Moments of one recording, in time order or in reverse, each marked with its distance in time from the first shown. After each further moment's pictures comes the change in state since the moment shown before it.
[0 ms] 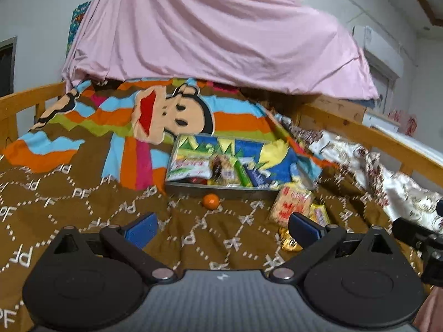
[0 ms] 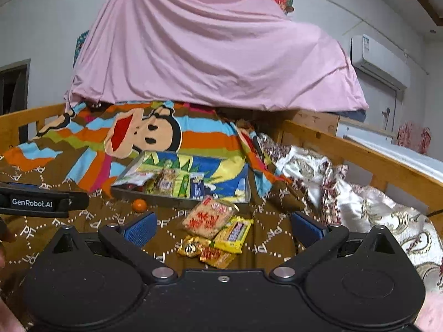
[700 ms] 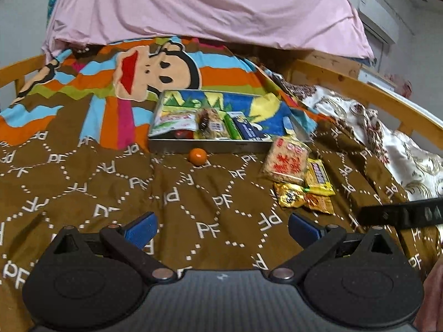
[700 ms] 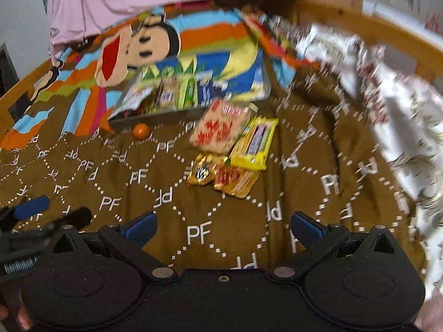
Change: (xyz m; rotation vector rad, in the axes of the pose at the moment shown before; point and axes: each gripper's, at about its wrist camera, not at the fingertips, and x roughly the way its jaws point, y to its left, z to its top) left arm 0.035 -0.012 -0.024 0.055 0.165 -0.056; right arm 0.104 -0.031 -0.004 0.193 0.529 0.163
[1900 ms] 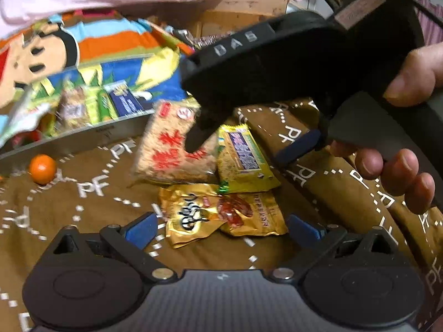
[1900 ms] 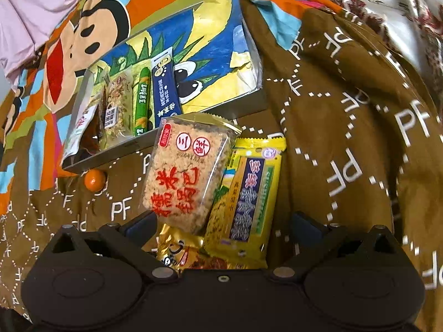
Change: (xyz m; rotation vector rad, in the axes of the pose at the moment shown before) left arm 0.161 -0.095 0.005 0.215 0.136 -0.290; right arm 0.154 -0.057 0.113 0.202 0.246 0.096
